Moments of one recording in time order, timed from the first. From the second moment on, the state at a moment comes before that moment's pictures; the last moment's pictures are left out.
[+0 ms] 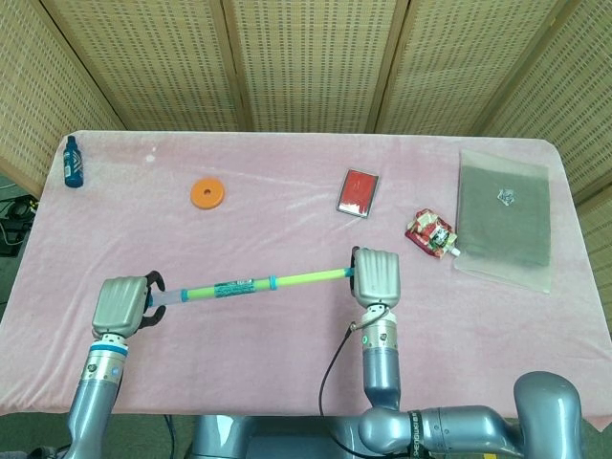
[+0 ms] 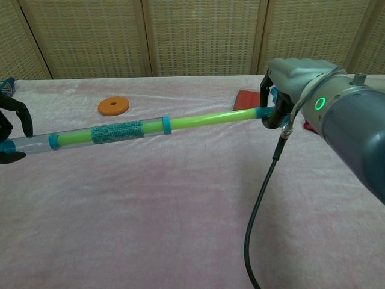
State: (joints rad) left arm -0.46 -1.38 -0.08 -1.96 0.94 1.44 0.67; right arm 0.81 -1.85 0.42 -1.79 -0.61 1.63 -1.12
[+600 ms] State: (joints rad) left arm -0.41 -1.30 -0.06 -1.90 0.99 1.42 0.59; right arm 0.76 -1.75 0.42 -1.76 -0.59 1.61 -1.08
